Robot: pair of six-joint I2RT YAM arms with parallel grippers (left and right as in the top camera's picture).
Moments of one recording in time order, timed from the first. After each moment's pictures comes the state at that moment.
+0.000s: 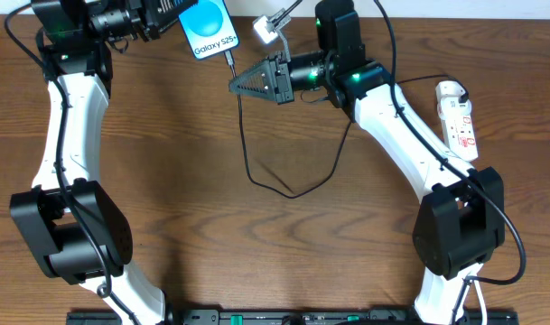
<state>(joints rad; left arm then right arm) 0.17 1.89 1.67 0.32 1.42 -1.24 0.44 1.98 1.69 -0.12 -1.26 0.41</state>
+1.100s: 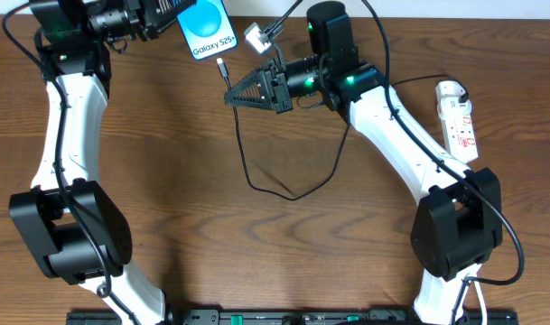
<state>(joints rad) 0.17 1.89 1.67 0.32 1.43 -1.21 0.46 1.98 1.69 -0.15 -1.34 0.32</state>
